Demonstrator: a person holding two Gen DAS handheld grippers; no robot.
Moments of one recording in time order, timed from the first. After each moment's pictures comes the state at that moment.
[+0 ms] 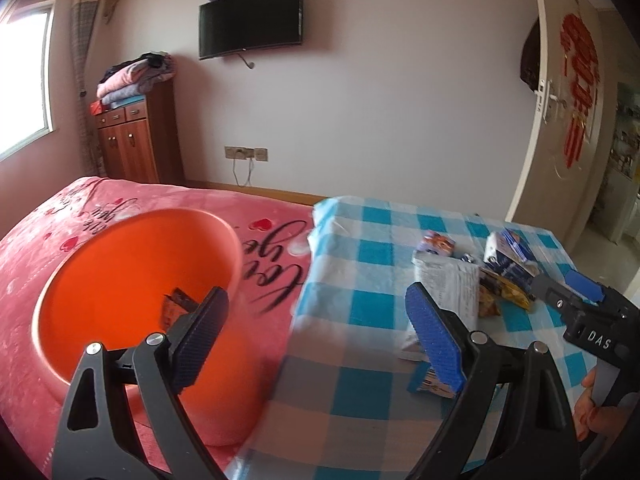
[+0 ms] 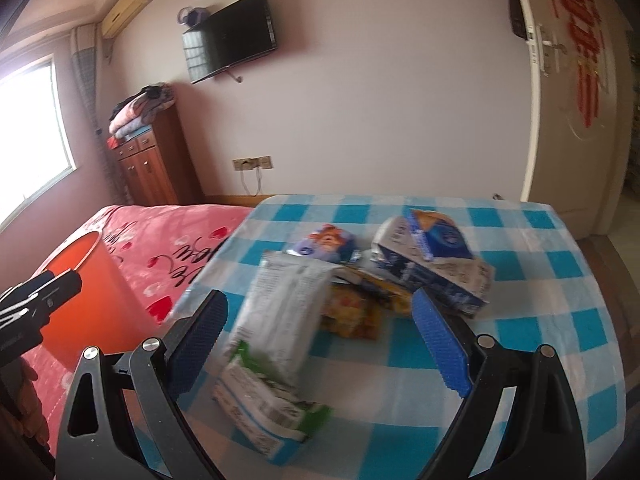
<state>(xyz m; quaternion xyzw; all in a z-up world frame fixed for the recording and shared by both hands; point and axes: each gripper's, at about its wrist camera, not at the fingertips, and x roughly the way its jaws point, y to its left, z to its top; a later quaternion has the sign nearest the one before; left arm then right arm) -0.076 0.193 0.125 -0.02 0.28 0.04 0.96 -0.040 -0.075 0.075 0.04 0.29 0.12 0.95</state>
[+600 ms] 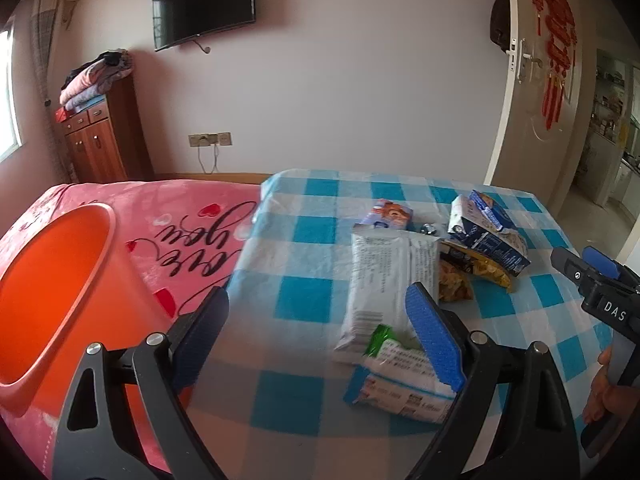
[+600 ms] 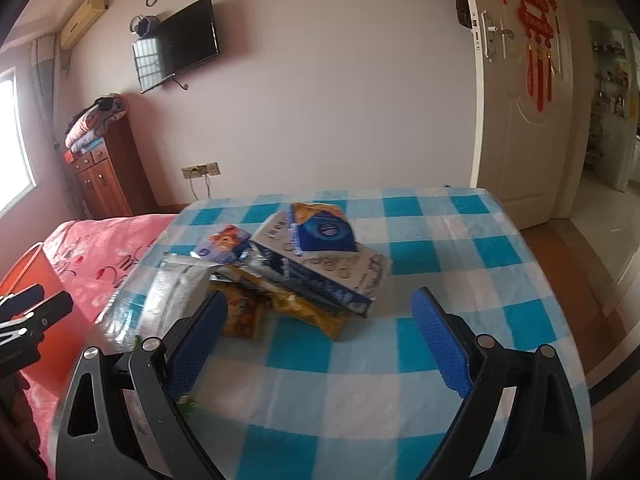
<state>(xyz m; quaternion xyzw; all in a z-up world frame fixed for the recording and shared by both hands) -0.035 0.123 0.096 0.01 0.32 0.00 0.95 -0.027 -0.157 0.056 0.05 0.29 0.04 0.96</state>
